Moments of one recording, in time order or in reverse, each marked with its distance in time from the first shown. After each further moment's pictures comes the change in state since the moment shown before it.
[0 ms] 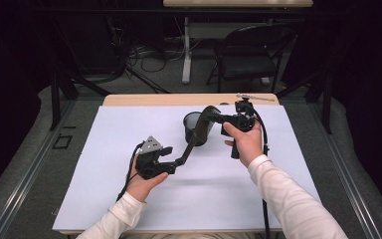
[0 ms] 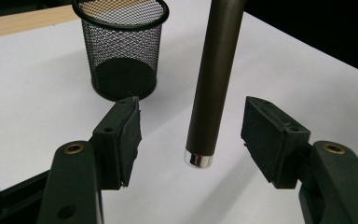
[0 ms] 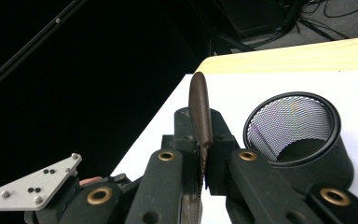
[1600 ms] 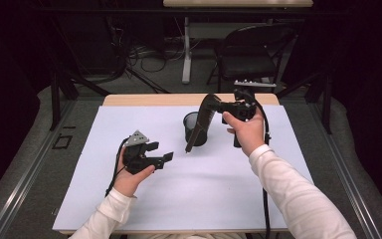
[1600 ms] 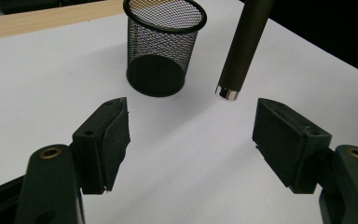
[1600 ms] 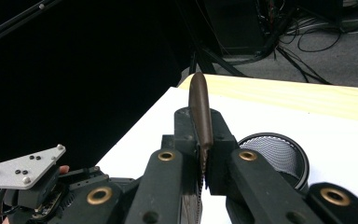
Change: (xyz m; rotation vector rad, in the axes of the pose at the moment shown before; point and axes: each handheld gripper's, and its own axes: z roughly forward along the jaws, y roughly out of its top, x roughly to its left) left arm 0.027 0.006 -0.025 0.012 0.036 -0.050; right arm 0.024 0.031 -0.005 -0.015 -0.078 -0.165
